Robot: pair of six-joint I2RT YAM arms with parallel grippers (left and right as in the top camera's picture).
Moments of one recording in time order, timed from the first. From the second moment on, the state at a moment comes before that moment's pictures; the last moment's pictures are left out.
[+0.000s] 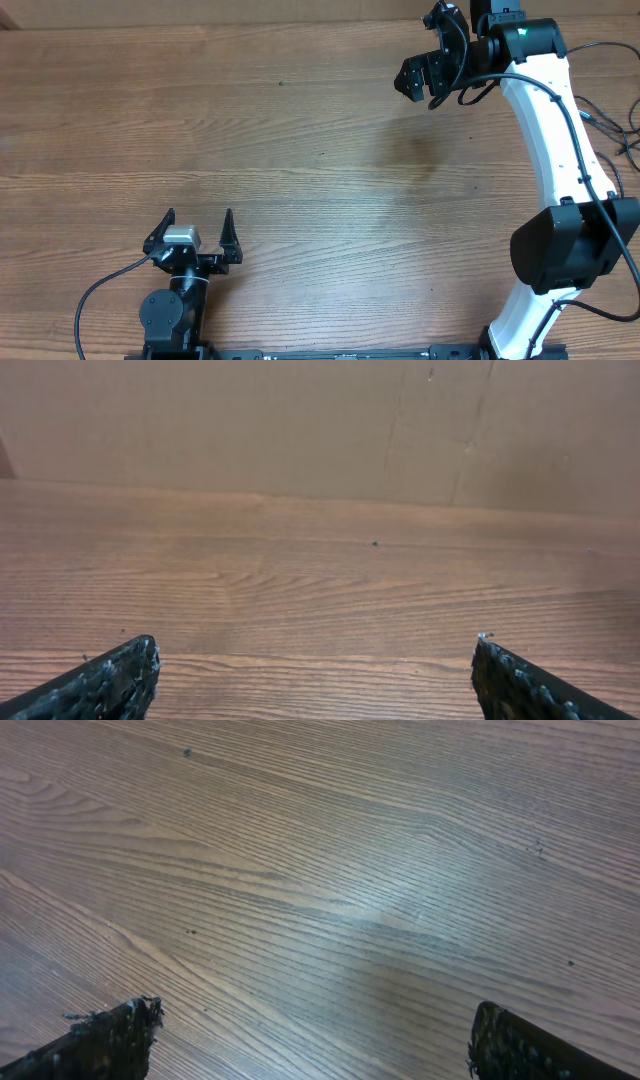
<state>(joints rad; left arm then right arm) -0.01 0.01 0.01 -0.07 0.04 -0.09 0.11 1.99 1.99 -1.11 -0.33 -0.16</state>
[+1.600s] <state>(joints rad) -0.01 0.01 0.01 -0.08 0.04 -0.09 0.14 1.74 1.80 -1.08 -0.33 -0.17</state>
